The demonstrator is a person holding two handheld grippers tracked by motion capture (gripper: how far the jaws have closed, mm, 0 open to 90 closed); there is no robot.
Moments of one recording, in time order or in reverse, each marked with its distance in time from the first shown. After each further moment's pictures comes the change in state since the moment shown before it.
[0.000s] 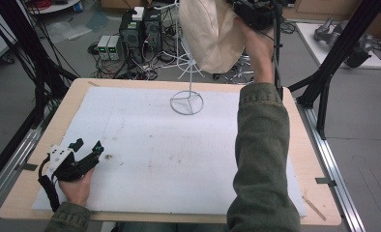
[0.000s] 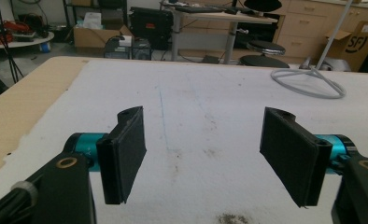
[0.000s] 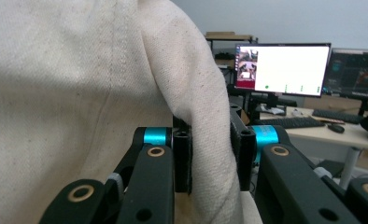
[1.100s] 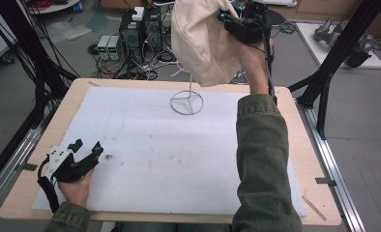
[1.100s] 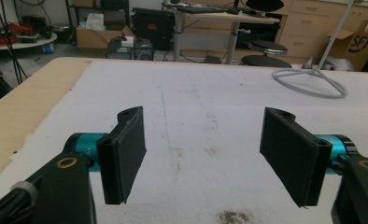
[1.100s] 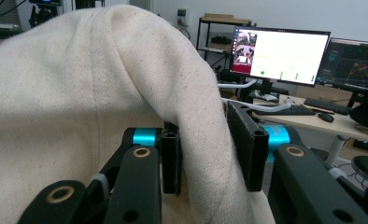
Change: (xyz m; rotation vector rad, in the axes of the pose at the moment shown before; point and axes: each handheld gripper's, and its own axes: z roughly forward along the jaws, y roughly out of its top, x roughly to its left) left arm 0.000 0.000 -0.003 0.001 0.008 0.006; right arm 0.012 -0.028 0.002 0.072 -0.017 -0.093
